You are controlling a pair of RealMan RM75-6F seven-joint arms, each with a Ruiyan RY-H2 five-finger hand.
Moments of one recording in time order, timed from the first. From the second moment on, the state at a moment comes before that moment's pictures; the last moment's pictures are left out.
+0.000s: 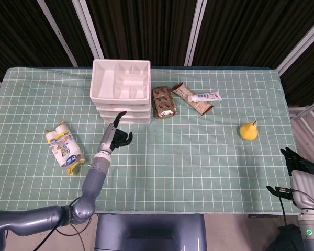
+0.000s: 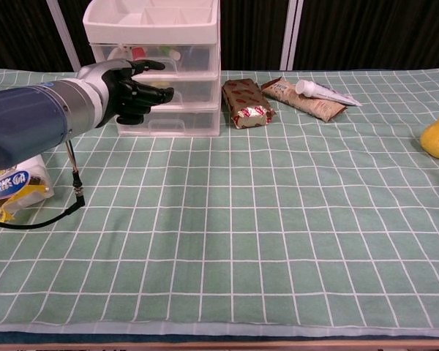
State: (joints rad) left arm -0.76 -1.77 -0.53 -1.58 0.61 1.03 0.00; right arm 0.08 -1.12 0.11 -1.70 -1.36 1.40 0.04
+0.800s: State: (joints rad) left arm -0.83 -1.80 -0.55 -1.45 0.55 0.96 -0.02; right arm 0.08 -1.11 0.11 -1.70 -1.35 1.40 0.05
